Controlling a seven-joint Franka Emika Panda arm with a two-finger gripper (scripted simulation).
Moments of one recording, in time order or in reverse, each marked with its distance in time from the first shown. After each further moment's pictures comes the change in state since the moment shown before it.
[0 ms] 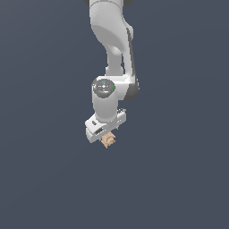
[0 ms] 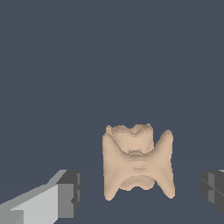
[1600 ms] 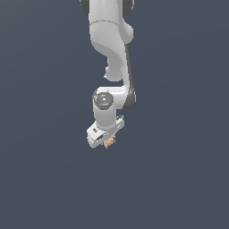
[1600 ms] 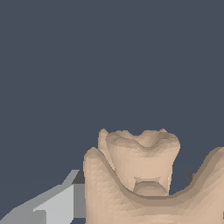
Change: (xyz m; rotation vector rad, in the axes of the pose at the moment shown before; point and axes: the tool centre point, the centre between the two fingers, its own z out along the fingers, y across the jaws) arm -0.002 0.004 0.053 -0.003 0.001 -0.039
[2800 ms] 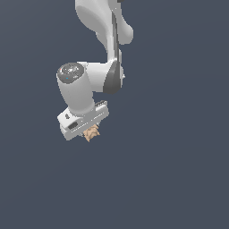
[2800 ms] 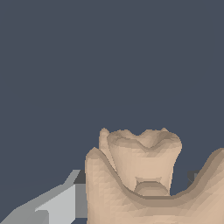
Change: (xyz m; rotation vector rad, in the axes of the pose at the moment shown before) arm -0.036 0.068 -0.116 0.001 0.001 -0.001
